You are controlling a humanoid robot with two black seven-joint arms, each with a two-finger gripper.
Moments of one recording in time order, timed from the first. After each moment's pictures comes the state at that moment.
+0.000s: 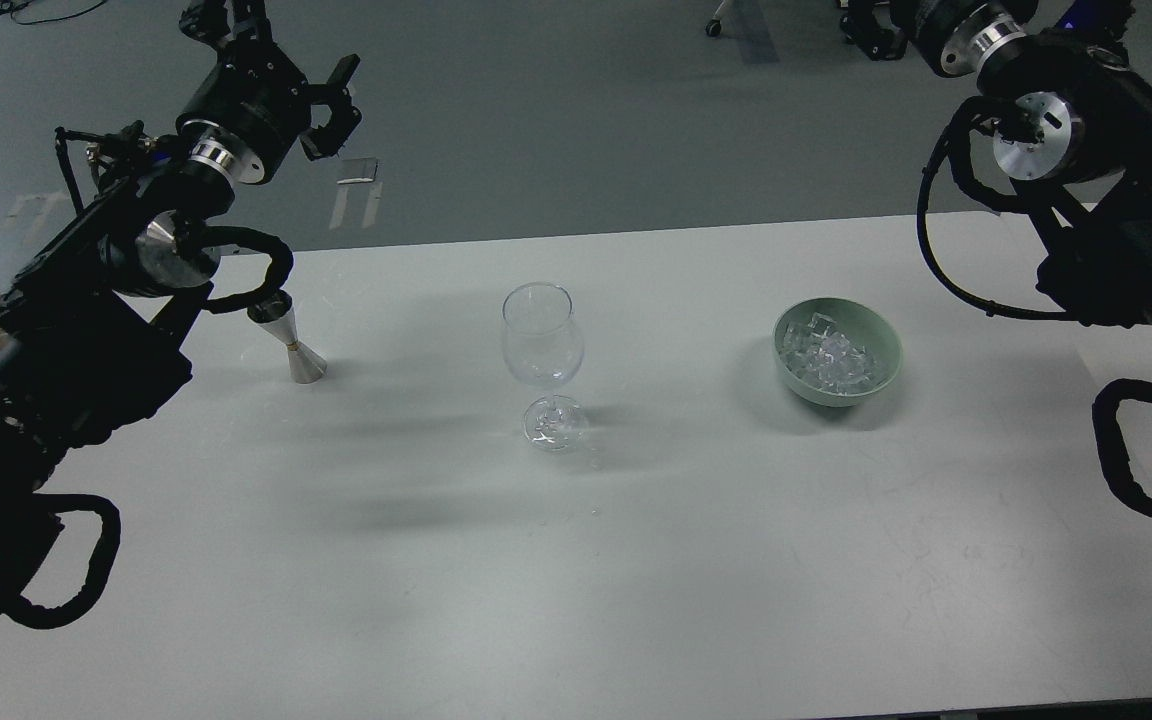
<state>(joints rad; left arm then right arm) -1.03 0.28 -0.74 -0.52 0.06 -0.36 -0.23 1.14 -0.20 0.92 0.50 -0.42 0.22 0.15</state>
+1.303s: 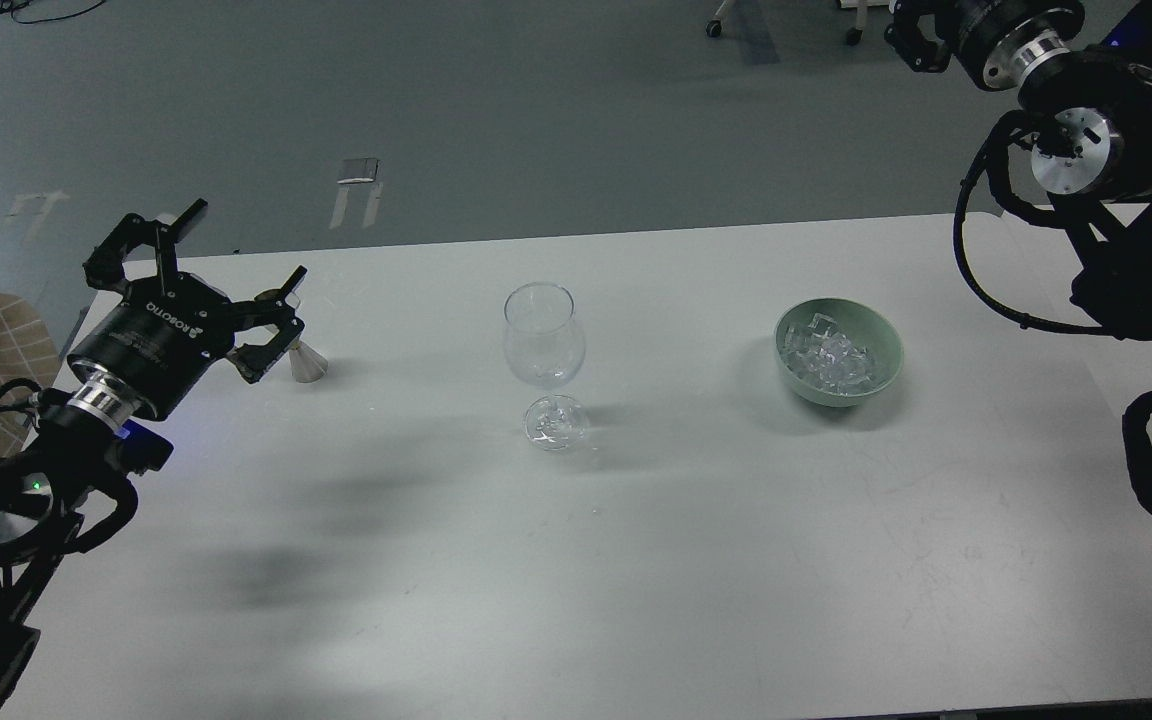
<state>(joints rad) -0.12 0.53 -1.33 -1.45 -0.27 -0.19 0.14 1.10 -0.25 0.94 0.50 -0.41 0.22 0.16</state>
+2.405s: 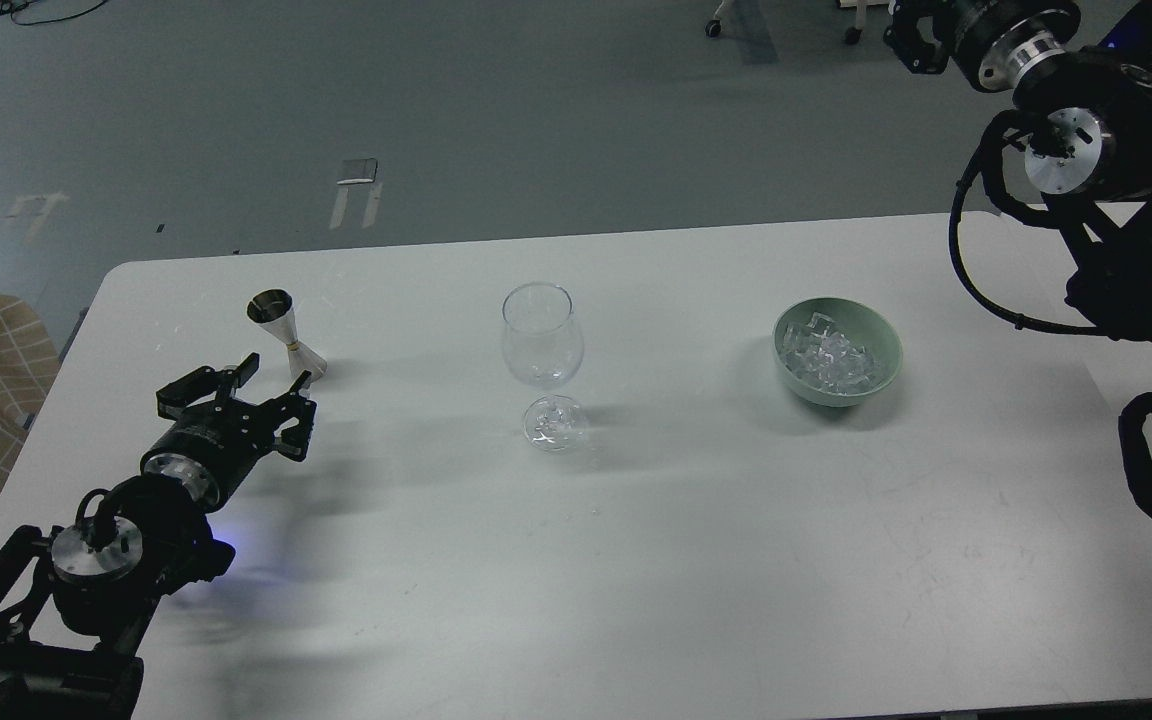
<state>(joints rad) -0.18 0.29 -1.38 -1.11 -0.27 0.01 0.14 1.10 -0.25 0.94 0.51 -0.41 0.19 0.16</state>
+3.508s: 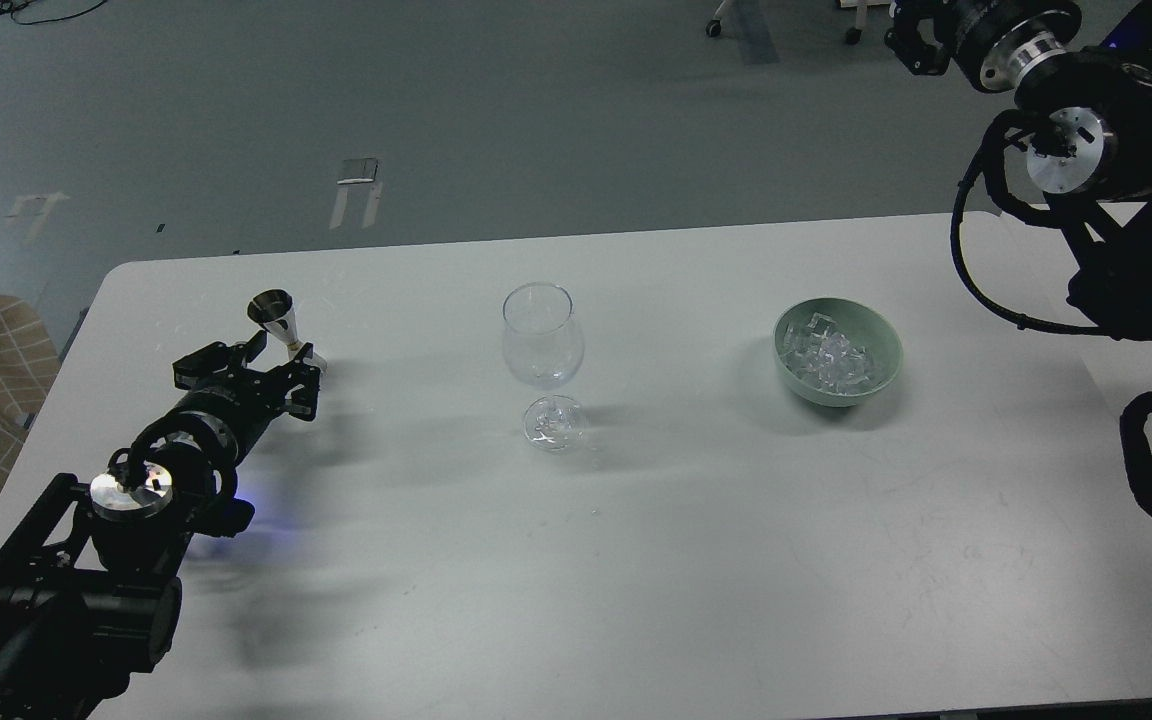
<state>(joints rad) -0.37 0.23 -1.37 -0.84 -0.27 -0.03 0.15 1.10 -0.25 0.93 0.50 -0.42 0.19 0.15</state>
